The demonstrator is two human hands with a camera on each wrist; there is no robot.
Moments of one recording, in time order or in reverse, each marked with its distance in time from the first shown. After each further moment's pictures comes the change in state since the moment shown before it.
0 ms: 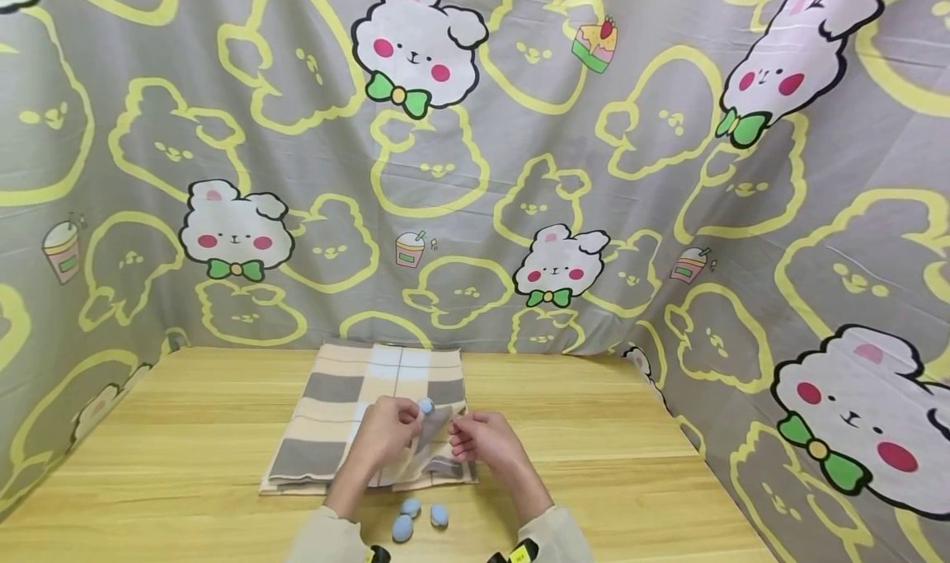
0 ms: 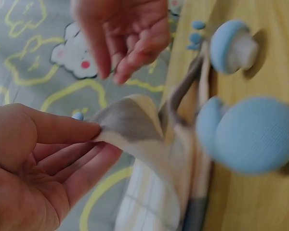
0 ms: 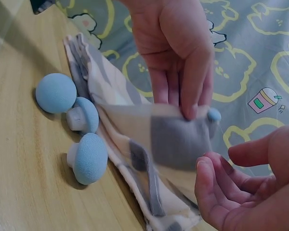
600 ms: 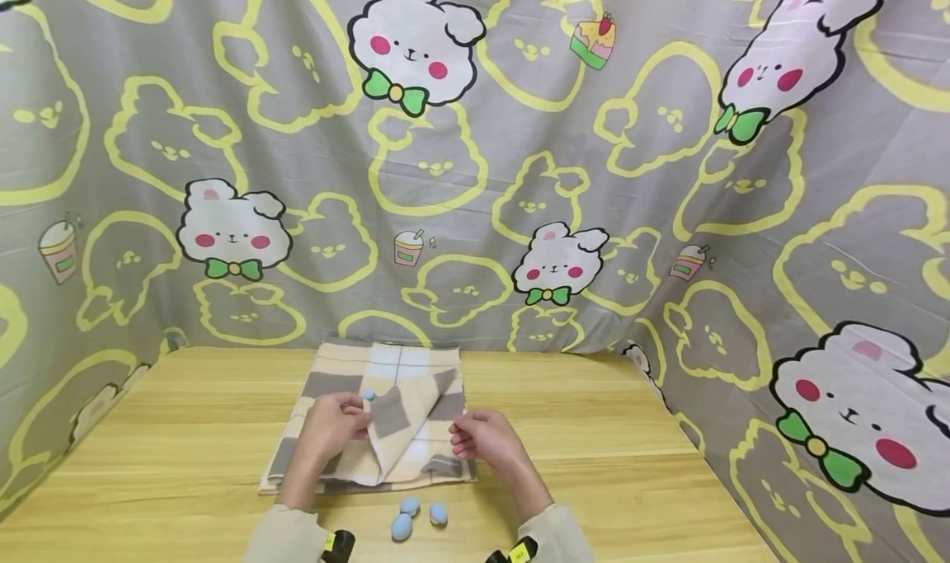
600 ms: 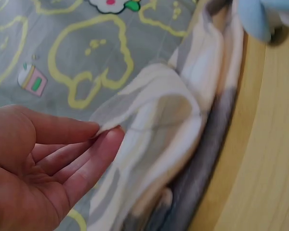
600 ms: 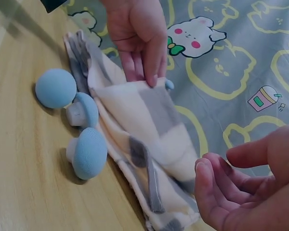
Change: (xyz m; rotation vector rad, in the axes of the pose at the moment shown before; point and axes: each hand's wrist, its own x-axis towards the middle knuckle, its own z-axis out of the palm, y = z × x) left_hand 0.004 -0.044 -0.049 -0.114 0.109 -0.188; right_hand -0.001 0.001 -0.002 -0.010 0.013 -0.003
